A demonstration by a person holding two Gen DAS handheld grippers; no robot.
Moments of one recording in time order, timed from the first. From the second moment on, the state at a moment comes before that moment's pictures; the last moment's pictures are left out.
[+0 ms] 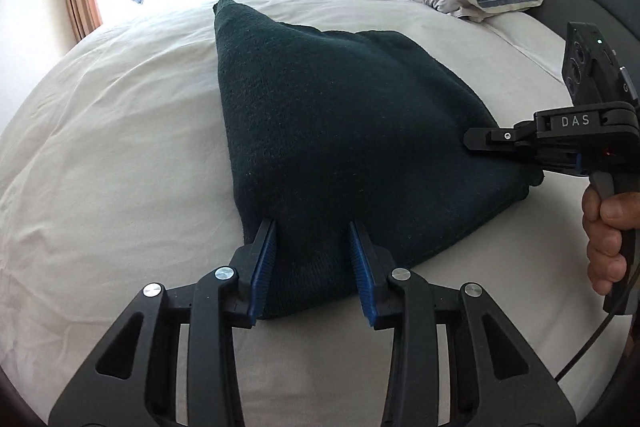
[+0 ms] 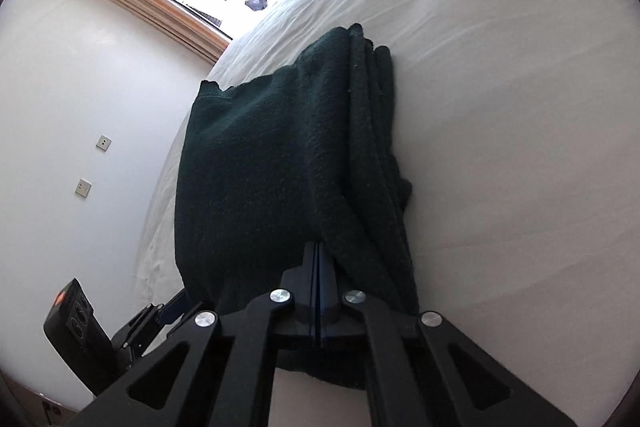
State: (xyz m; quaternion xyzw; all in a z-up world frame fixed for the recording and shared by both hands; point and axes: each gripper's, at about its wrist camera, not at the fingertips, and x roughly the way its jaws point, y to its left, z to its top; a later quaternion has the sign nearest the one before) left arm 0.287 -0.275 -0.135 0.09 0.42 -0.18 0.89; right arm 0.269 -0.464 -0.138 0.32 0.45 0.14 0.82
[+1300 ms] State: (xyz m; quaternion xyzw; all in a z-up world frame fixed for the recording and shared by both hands) left arm 0.367 -0.236 -0.086 -0.08 0.43 -0.19 0.88; right arm 0.297 -0.503 -0.130 0.39 0.43 0.13 0.81
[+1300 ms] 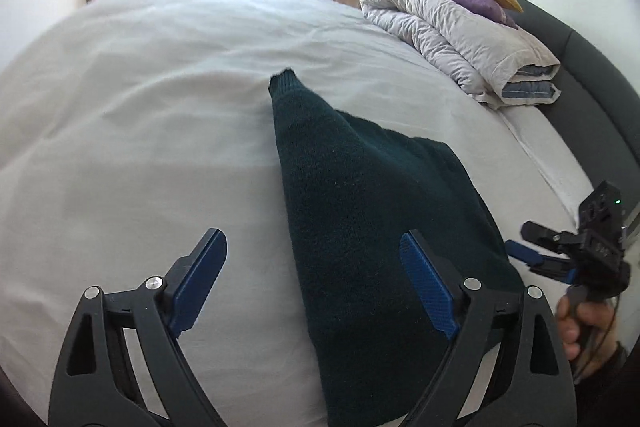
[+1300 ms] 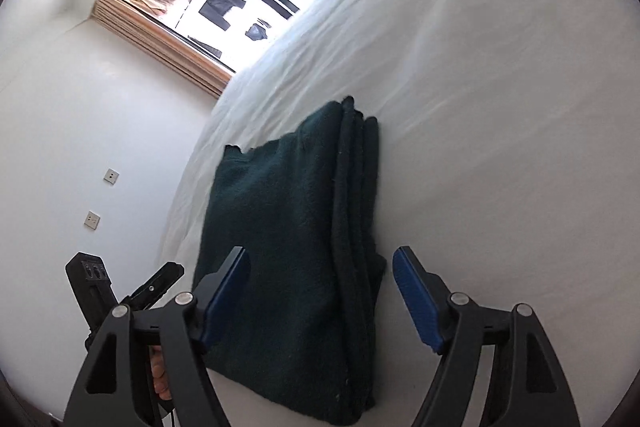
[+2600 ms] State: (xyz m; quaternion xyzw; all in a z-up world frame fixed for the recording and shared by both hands) left arm 0.428 -0.207 -0.100 -0.09 0.48 -0.18 0.86; right arm 0.368 -0.397 -0.127 0.31 0.46 0.12 0.82
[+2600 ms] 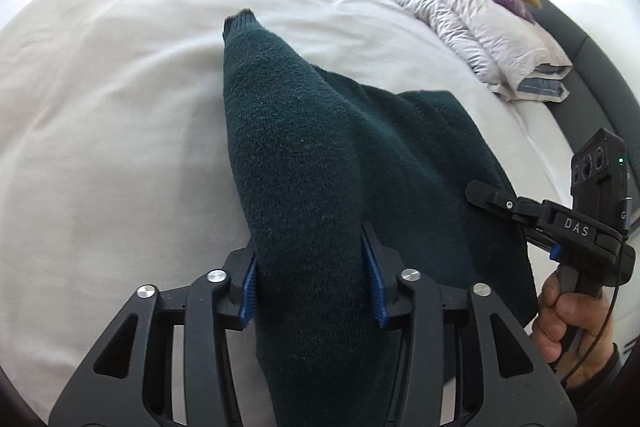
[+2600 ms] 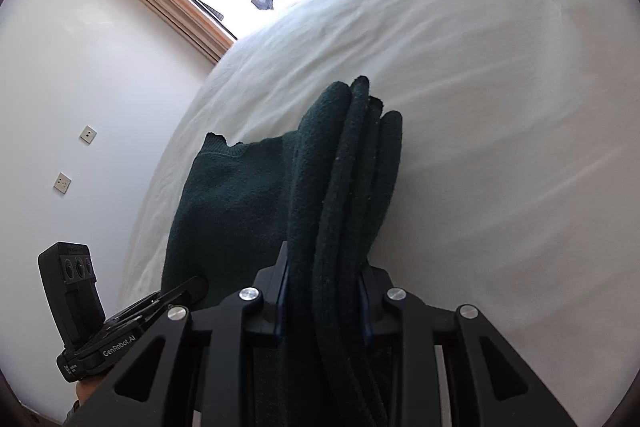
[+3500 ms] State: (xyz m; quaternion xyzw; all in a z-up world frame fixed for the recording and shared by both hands) left arm 0.071 -0.167 0.094 0.08 0.09 -0.02 0.99; right arm 0.026 -0.339 0.084 0.11 0.14 -0.04 0.98
